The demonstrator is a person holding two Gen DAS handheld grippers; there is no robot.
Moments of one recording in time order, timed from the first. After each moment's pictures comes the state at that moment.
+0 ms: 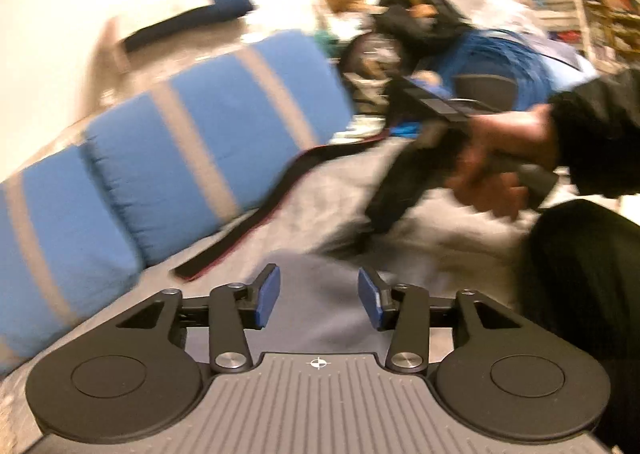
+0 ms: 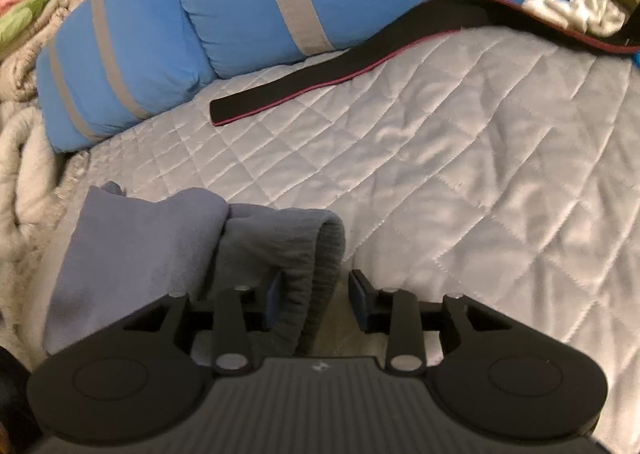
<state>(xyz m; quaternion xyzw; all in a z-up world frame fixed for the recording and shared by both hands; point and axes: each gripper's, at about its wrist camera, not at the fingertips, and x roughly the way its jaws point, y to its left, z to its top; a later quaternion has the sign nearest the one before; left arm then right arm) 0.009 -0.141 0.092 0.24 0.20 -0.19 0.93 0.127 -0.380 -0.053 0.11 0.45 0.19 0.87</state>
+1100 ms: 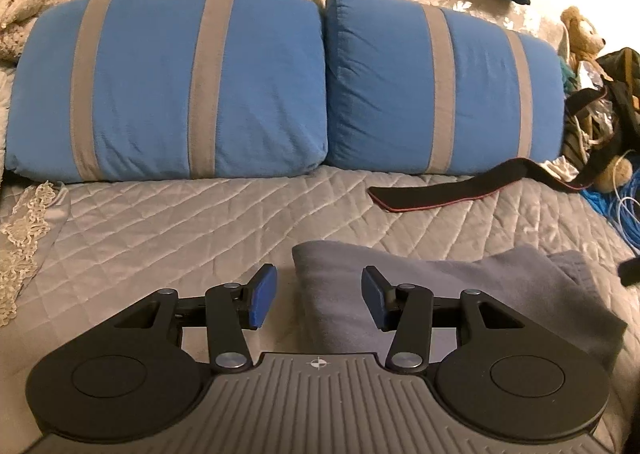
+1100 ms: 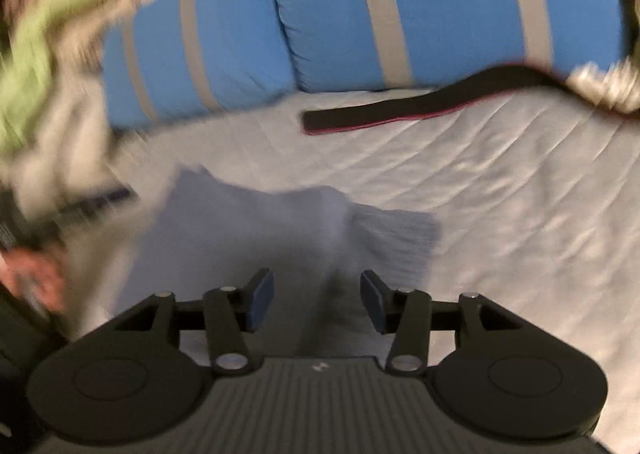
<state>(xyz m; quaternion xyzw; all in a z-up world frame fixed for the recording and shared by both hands) 0.100 0.047 0.095 0.01 0.29 -0.03 0.96 0.083 -0.360 0.000 0.14 0.44 0.27 0.85</state>
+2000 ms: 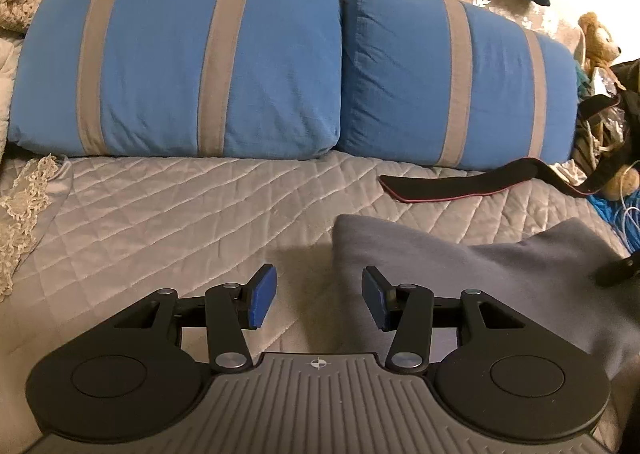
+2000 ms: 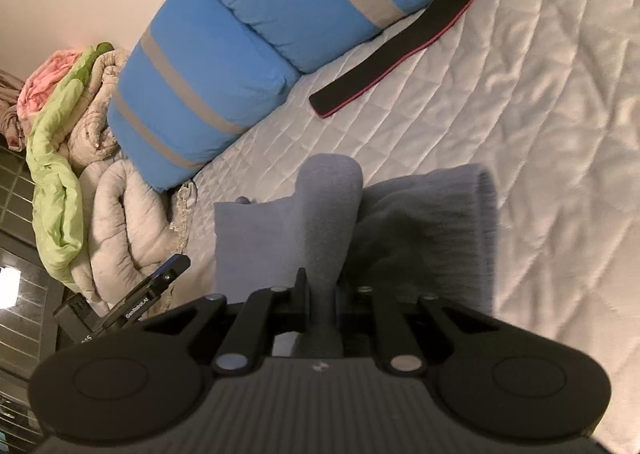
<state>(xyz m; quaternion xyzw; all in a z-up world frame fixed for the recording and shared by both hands) 0.107 0.056 0.091 -0.02 0.32 -0.01 0.95 0.124 -0.371 -0.027 0.31 0.49 0.28 0.77</state>
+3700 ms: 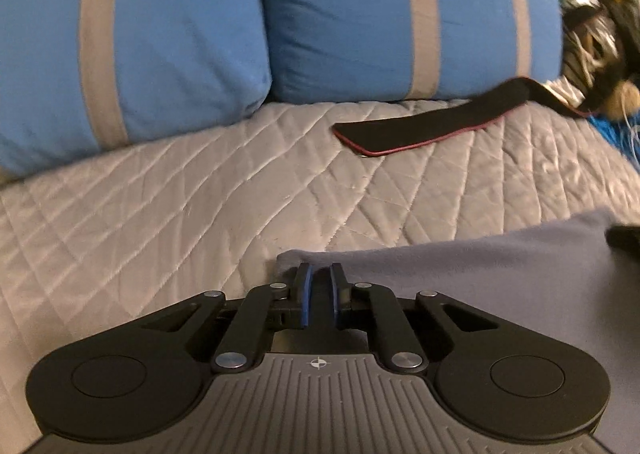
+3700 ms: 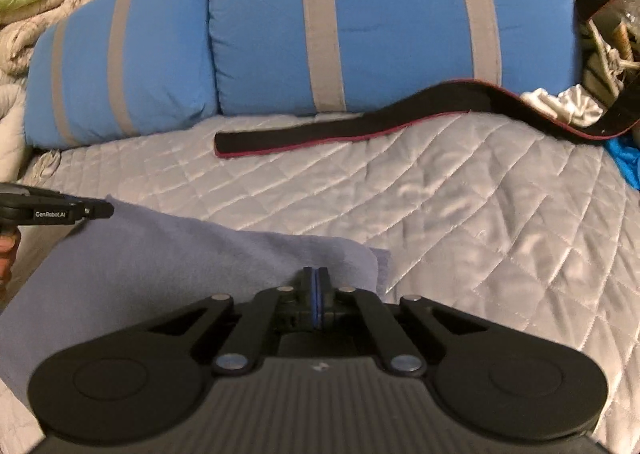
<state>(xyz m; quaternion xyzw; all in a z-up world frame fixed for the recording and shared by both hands) 0.202 0.021 0.038 0.04 0.39 -0.08 0.92 0.086 -0.323 -0.051 0.03 0.33 0.12 0.94</state>
